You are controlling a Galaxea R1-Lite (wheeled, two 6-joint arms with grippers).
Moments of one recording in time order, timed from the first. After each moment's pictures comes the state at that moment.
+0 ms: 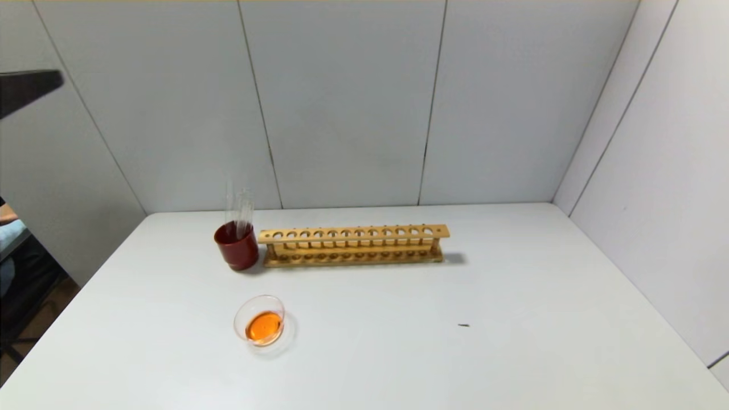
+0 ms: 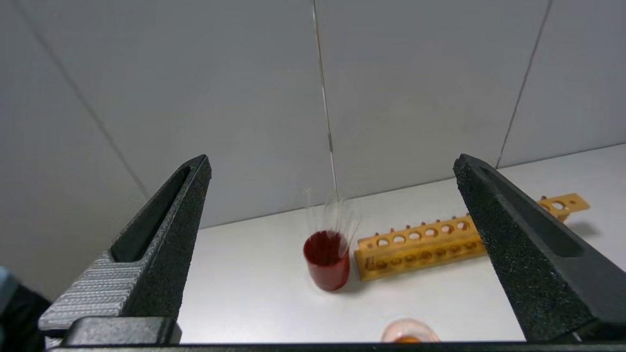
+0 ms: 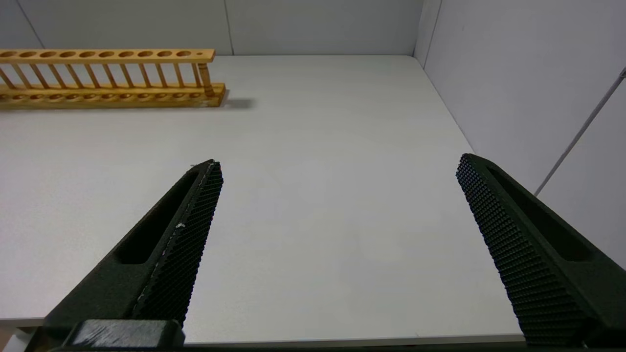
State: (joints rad) left arm -0.11 0.92 -1.05 0.00 0.00 0.12; right arm 0.00 0.00 0.00 0.00 0.01 0.00
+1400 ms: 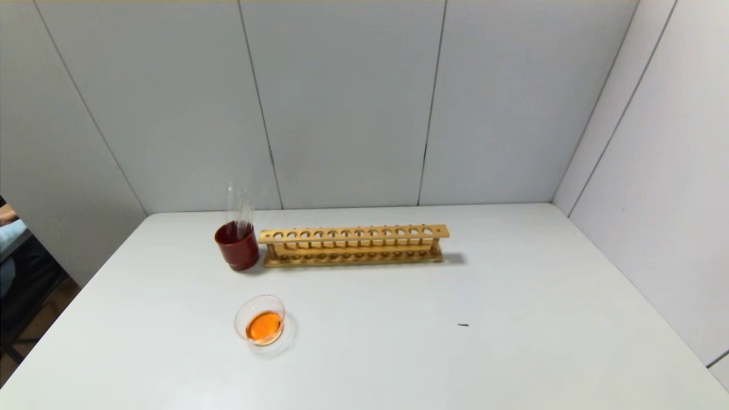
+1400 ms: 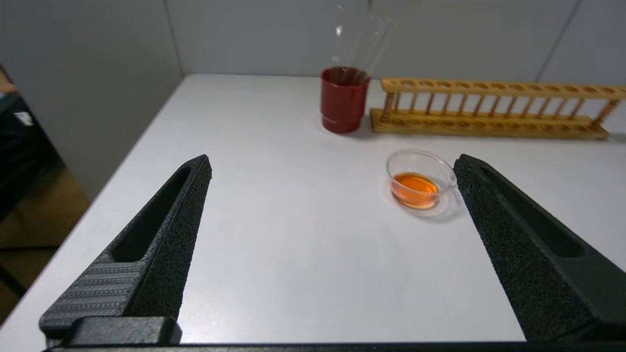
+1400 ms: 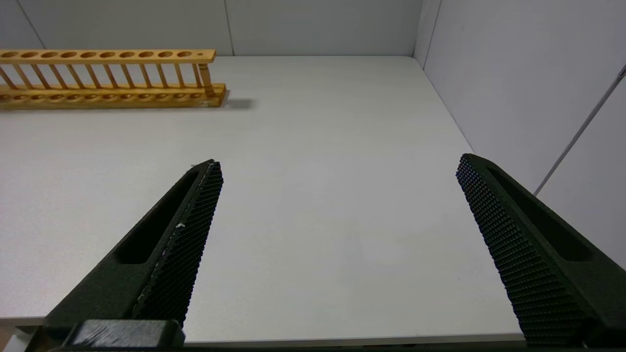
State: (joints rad) left arm 0.00 0.00 -0.04 -0.02 0.04 -0.06; right arm 0.00 0.00 0.00 0.00 0.01 0.00
